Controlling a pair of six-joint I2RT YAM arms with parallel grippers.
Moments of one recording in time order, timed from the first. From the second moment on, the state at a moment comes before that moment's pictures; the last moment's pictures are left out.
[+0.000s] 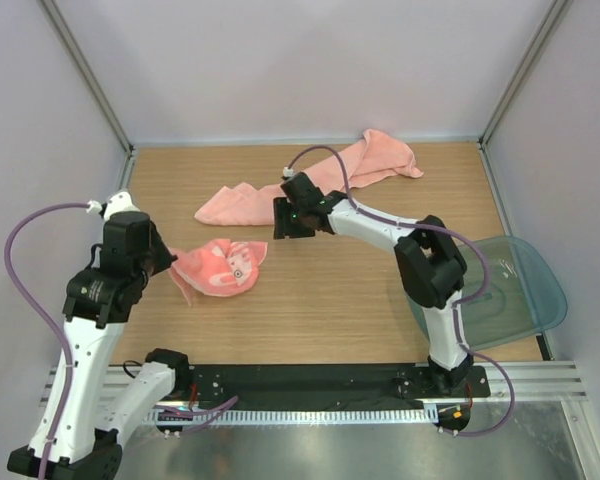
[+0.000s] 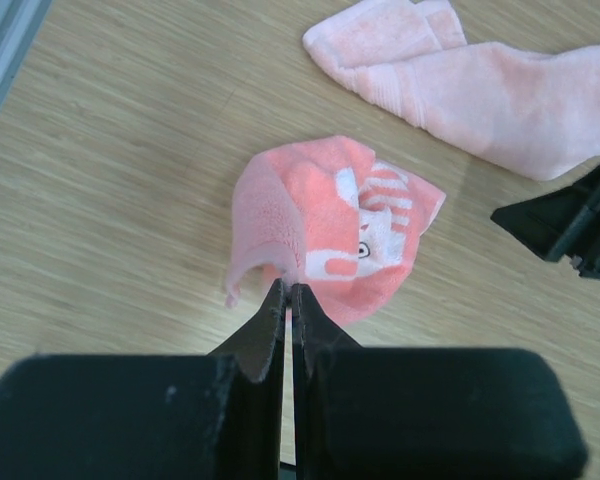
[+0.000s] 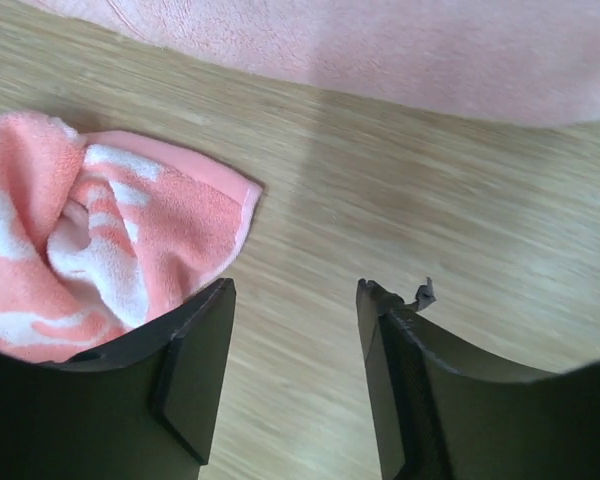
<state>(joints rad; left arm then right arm) -0.22 0.82 1.19 -1.05 -0.33 -0.55 0.74 2.00 1.55 -0.41 0.00 0.55</state>
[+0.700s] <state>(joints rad) -0.22 0.68 0.92 -0.91 -0.36 -0.49 0.85 2.43 2.11 -0.73 0.16 0.47</state>
